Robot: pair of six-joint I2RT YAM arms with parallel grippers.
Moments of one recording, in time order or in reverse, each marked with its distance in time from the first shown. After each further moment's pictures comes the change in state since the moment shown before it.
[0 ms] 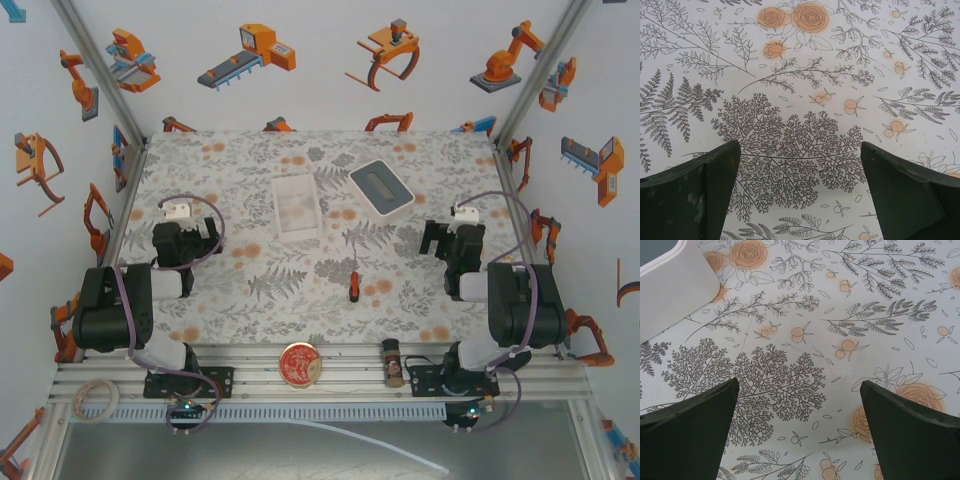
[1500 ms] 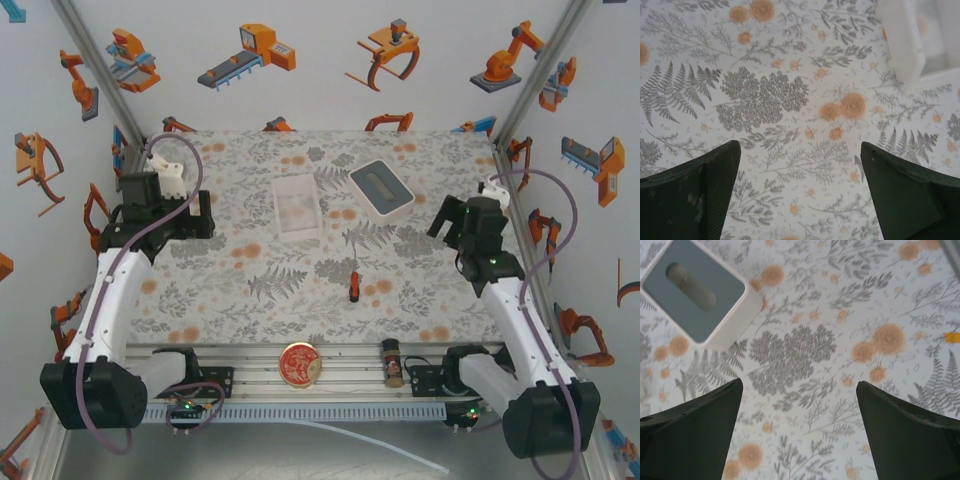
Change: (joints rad) left arm -0.060 -0.425 0.656 -1.403 0.065 0.101; right arm 0.153 -0.589 0.412 -1.173 0.190 0.350
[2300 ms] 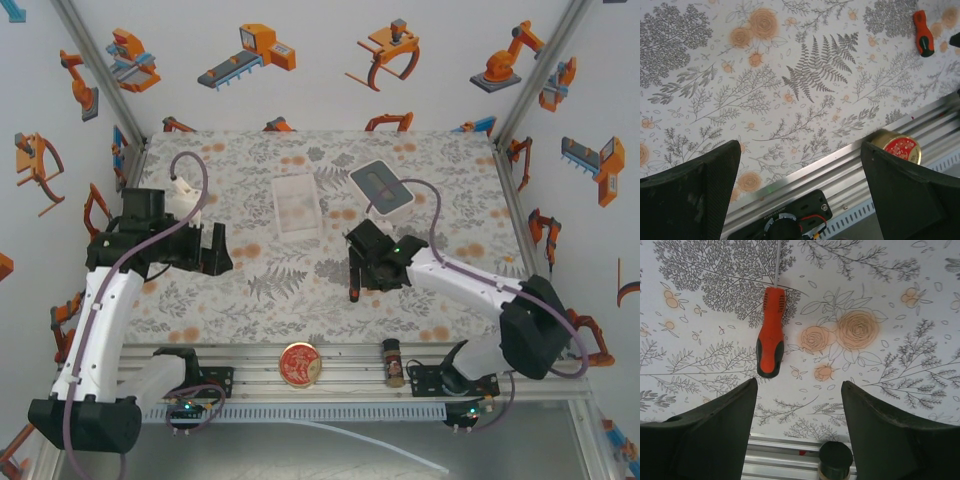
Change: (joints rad) left arm -0.080 -0.116 0.073 -0.401 0.252 0.076; right arm 0.689 0.470 0.166 -0.308 -0.002 0.303
